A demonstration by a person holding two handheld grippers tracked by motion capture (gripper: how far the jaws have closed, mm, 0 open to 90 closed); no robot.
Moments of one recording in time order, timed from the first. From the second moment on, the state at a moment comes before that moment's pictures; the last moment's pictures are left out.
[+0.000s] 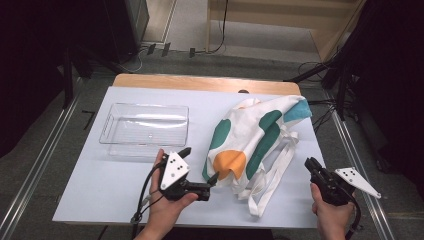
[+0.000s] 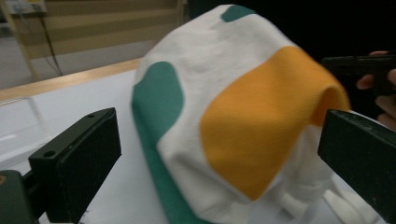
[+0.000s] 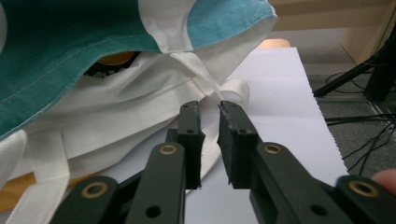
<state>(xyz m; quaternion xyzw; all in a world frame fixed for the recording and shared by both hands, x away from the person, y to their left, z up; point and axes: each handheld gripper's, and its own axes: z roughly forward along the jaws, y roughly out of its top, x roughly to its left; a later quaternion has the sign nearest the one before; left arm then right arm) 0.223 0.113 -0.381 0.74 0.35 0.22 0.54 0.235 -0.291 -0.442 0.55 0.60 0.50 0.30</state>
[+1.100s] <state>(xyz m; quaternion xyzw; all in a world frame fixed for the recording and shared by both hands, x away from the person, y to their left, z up) 0.243 0.084 -0.411 0.78 0.32 0.16 0.51 0.246 -0.274 -0.437 0.50 0.63 0.51 0.31</state>
